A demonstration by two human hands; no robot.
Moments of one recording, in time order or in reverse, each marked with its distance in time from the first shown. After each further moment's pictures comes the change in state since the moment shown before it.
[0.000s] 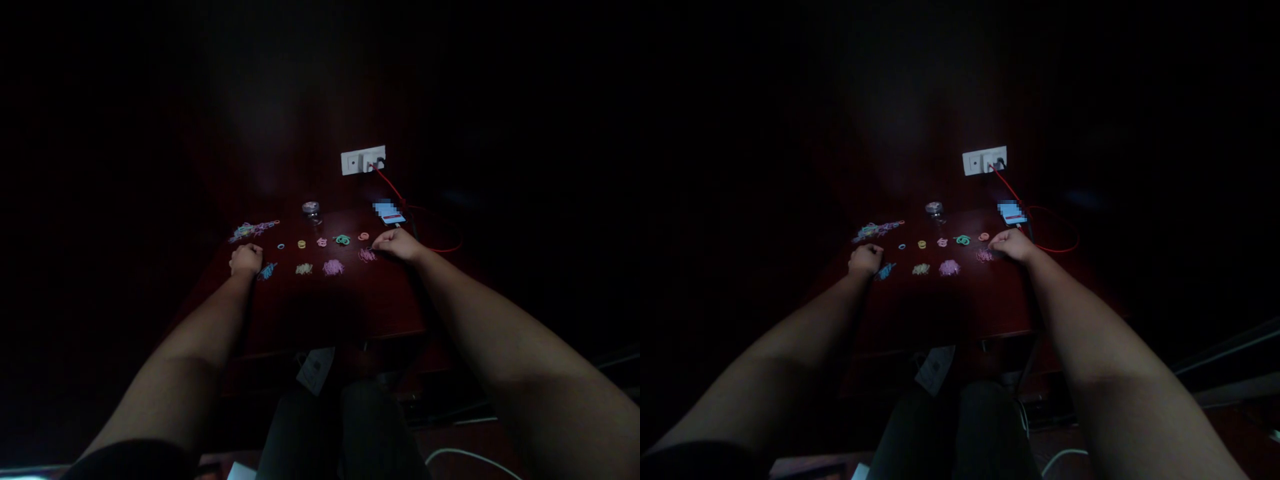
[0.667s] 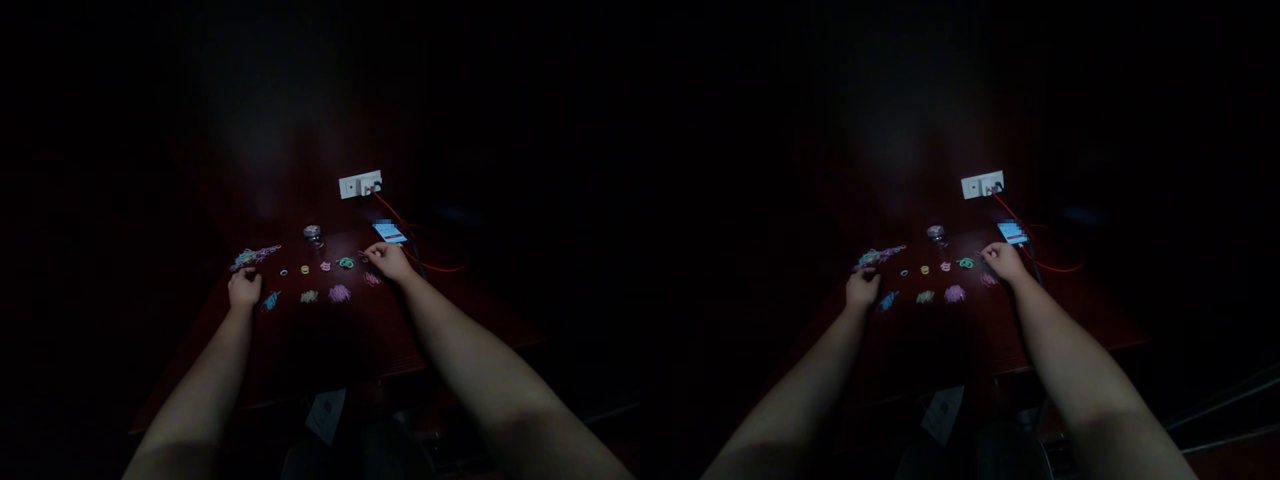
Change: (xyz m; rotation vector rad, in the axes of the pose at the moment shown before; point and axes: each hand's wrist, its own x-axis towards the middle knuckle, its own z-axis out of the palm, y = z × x) left_hand 0.000 -0.005 -0.007 -0.078 0.058 0.033; right_hand 0.019 -0.012 0.031 -0.219 0.285 -0.293
